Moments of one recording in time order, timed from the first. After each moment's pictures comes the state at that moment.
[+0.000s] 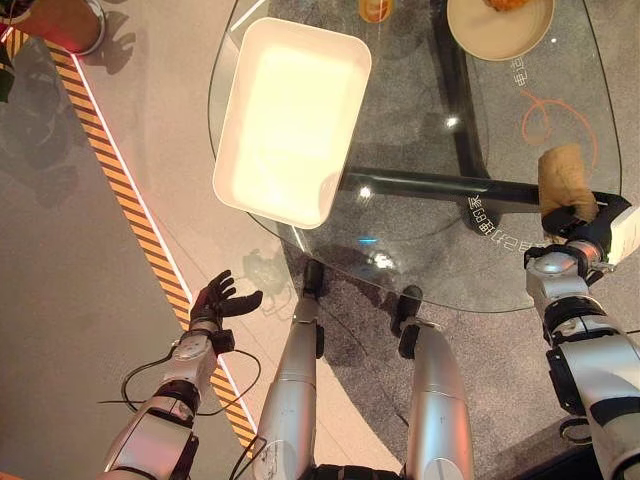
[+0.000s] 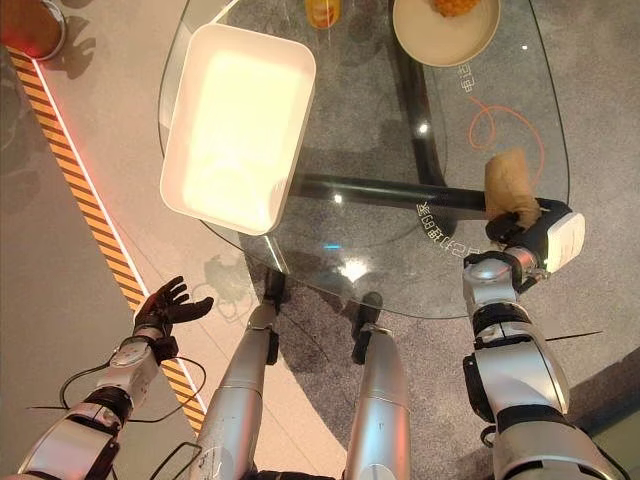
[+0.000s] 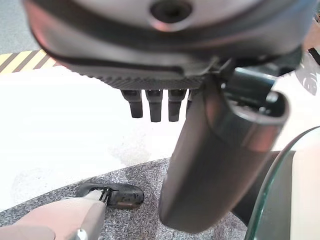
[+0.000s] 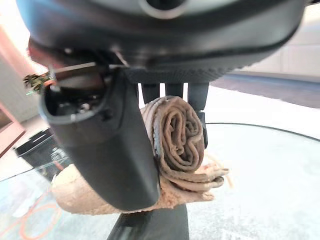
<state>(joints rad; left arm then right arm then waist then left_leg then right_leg) -0.49 0.41 -0.28 1.12 -0.65 -0.23 0.05 -0.92 -0.60 0.19 1.28 0.29 -0.06 -0.77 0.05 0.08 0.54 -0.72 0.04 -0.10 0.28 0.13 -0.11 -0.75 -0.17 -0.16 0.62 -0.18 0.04</state>
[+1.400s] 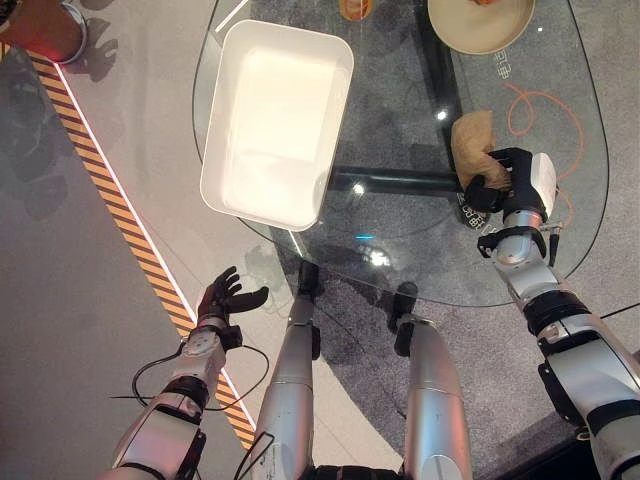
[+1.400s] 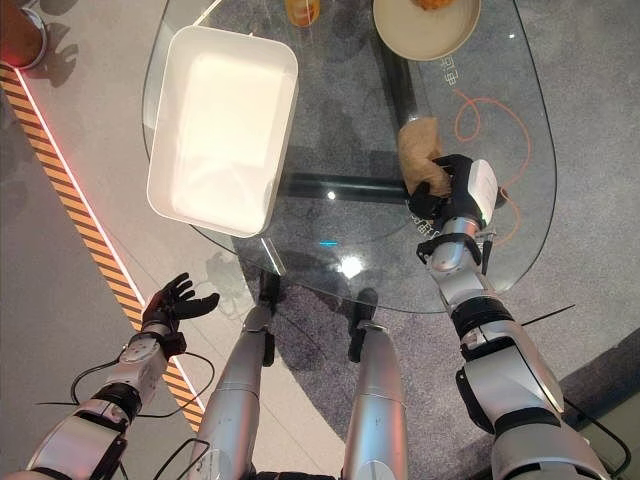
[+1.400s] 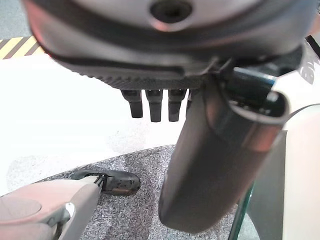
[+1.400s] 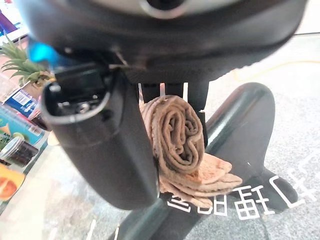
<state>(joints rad) -0.50 0.36 -0.28 1.12 -0.65 -0.23 0.10 -0.89 -0.59 0.44 0.97 0.06 -0.10 -0.49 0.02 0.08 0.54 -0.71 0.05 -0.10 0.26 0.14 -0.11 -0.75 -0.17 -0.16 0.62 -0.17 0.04</state>
